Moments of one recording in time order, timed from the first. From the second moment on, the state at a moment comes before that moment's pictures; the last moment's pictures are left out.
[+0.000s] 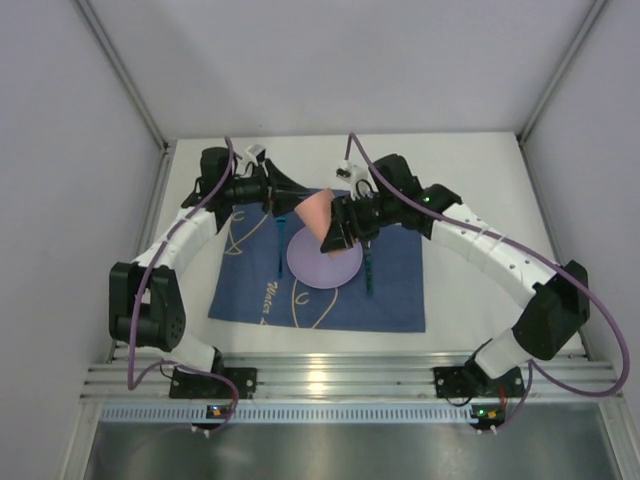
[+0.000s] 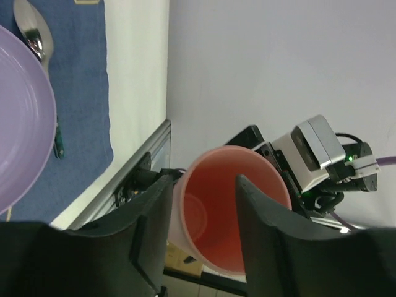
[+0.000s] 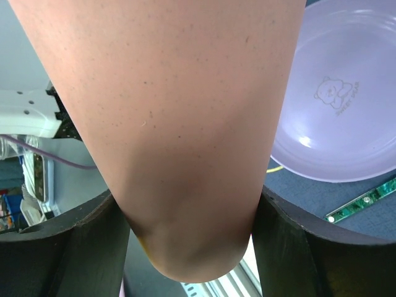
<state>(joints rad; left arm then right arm) -0.14 1.55 1.14 0.00 1.04 -1.21 0.69 1.51 1.40 -0.61 -0.54 0.35</state>
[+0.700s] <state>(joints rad) -0.20 1.50 1.32 -0.48 0.89 -0.78 0.63 1.53 1.51 -0.74 -0.42 0.25</state>
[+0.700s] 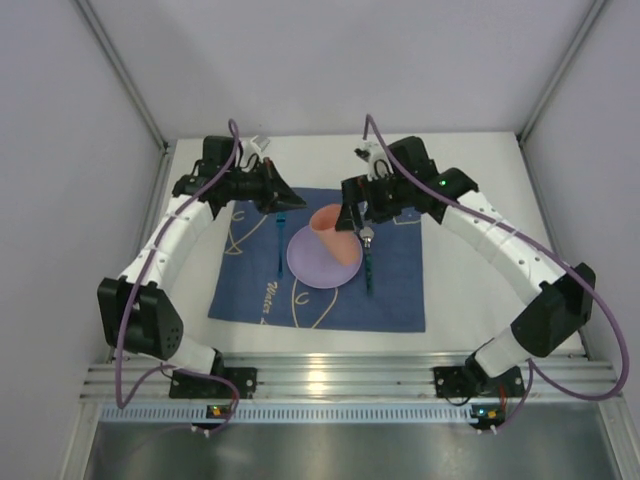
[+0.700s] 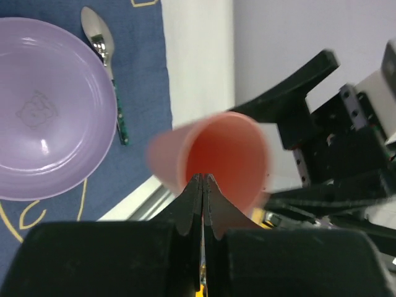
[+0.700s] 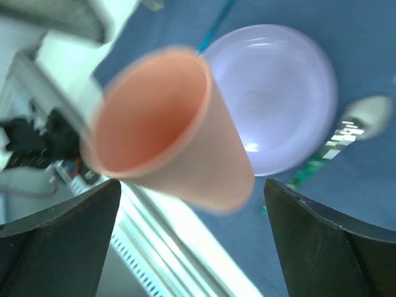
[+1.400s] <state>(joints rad) -0.42 1.71 1.61 -0.71 0.34 -0.65 0.43 1.28 1.11 -0.76 -0.23 0.38</state>
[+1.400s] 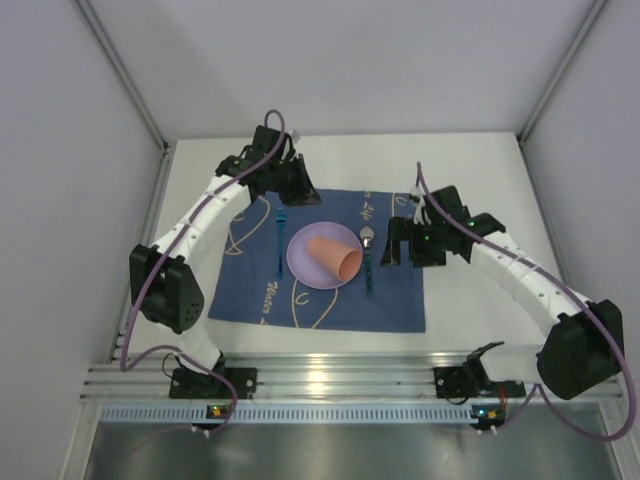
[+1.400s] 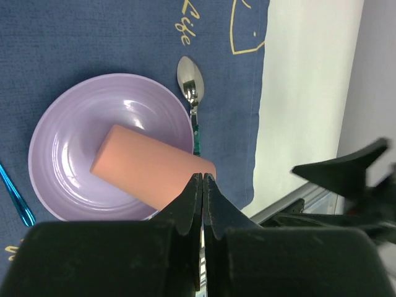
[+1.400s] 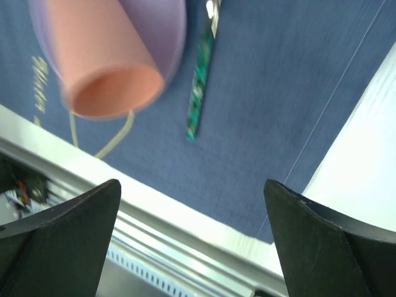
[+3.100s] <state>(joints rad) -0.42 1.37 1.37 -0.90 0.11 -0.57 0.73 1.76 1.20 -0.33 -0.12 0.22</state>
